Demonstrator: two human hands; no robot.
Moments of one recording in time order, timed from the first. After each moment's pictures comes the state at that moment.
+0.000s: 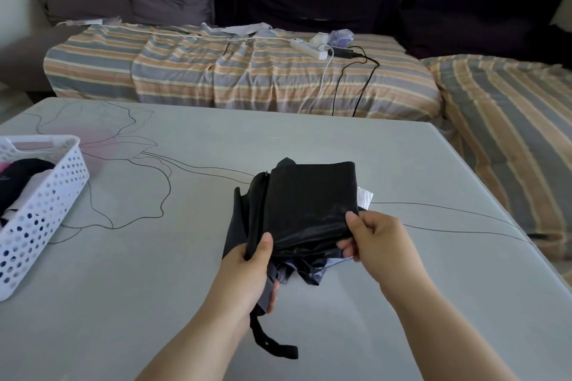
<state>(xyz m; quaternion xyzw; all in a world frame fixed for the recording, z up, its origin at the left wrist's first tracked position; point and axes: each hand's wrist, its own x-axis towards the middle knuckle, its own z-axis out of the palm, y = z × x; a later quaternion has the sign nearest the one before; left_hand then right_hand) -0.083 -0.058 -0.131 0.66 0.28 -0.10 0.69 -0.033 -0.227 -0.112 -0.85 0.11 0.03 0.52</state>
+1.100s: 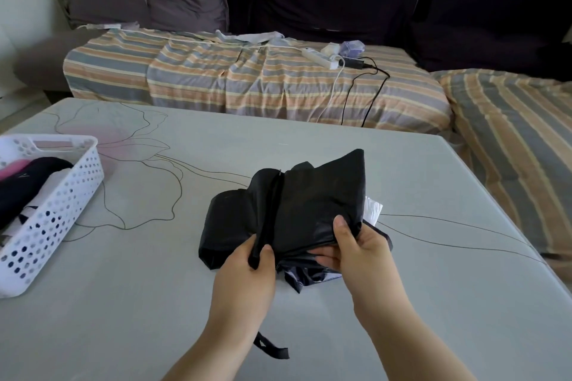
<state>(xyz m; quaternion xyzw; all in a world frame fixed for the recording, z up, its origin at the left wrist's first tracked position) -0.082 -0.049 -0.148 0.77 0.24 0.04 0.60 -0.052 -0.182 -0.103 -0.68 0.10 0.06 0.72</state>
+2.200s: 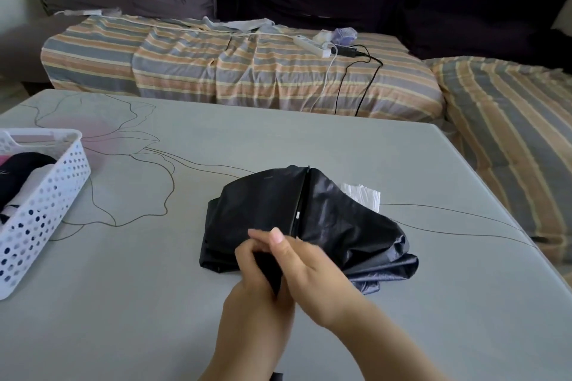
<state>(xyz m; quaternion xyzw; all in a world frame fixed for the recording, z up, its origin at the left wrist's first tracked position) -0.113 -0.064 -0.146 0.85 0.17 0.02 0.50 -0.068 -0.155 -0.113 -0.82 -0.18 0.18 0.52</state>
